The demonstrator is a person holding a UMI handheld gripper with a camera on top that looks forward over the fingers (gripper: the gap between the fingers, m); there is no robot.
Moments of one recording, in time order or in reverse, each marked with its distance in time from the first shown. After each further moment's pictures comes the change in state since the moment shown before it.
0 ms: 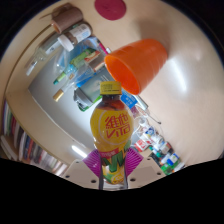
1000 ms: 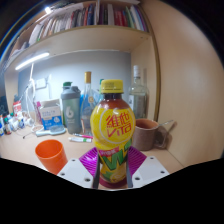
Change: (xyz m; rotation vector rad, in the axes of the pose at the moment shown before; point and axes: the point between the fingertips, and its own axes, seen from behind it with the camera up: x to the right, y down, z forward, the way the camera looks) arm -0.073 -0.293 -0.104 0.520 0.523 -2.158
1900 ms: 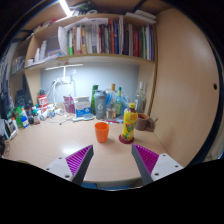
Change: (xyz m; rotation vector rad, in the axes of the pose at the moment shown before) arm -0.084 -0.032 -0.303 -0.155 -0.012 -0.073
